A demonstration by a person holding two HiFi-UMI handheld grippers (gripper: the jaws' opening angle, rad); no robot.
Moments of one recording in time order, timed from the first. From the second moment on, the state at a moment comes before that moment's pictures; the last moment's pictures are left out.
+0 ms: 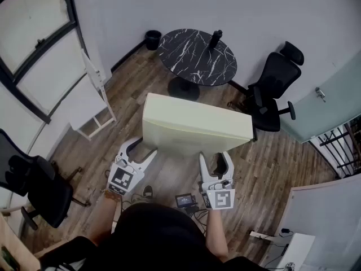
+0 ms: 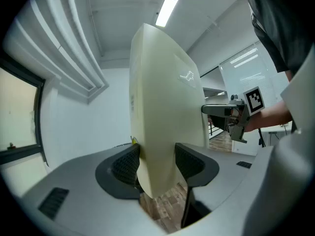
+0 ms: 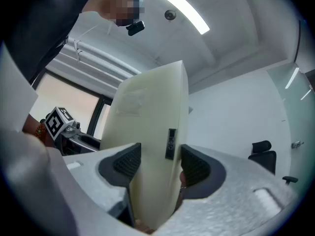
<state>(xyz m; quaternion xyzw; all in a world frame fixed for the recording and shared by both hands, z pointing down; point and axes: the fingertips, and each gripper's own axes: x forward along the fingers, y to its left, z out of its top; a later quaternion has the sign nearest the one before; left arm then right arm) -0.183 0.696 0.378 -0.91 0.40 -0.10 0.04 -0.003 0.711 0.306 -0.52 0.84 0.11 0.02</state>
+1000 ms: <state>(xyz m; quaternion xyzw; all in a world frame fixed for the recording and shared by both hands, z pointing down) -0.167 0.559 0.384 -0.90 0.41 -0.13 0.04 0.020 0.564 0.324 -0.49 0.87 0.08 0.05</state>
